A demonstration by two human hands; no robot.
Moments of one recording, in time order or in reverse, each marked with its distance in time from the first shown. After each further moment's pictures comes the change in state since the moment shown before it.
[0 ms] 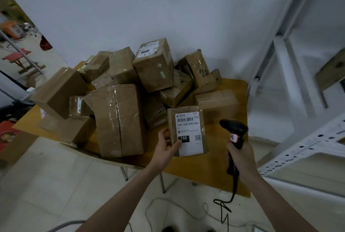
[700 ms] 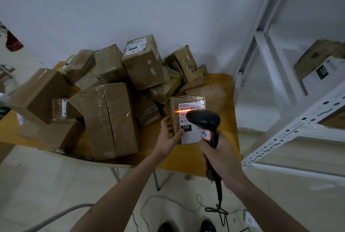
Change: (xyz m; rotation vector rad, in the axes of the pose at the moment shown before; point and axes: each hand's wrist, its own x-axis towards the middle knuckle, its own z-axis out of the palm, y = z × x) left_hand 0.017 0.013 0.012 0.038 -0.096 0.081; right_hand -0.093 -0.060 0.035 0.002 -0.183 -0.176
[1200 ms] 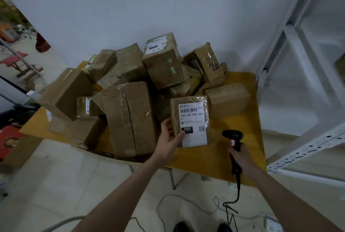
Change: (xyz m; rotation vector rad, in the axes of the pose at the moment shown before) left_hand -0.016 -0.002 -0.057 0.016 0.063 -0.012; right_hand 0.108 0.154 -0.015 -0.159 0.124 0.342
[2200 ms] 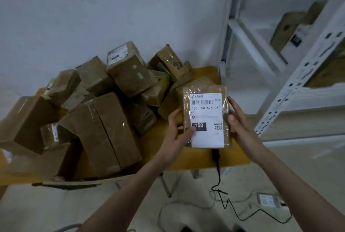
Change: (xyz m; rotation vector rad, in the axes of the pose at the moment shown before) left_hand -0.033 0.048 0.046 -0.068 -0.392 0.149; right_hand -0.112 -0.059 -0.053 0.432 -0.082 -0.476
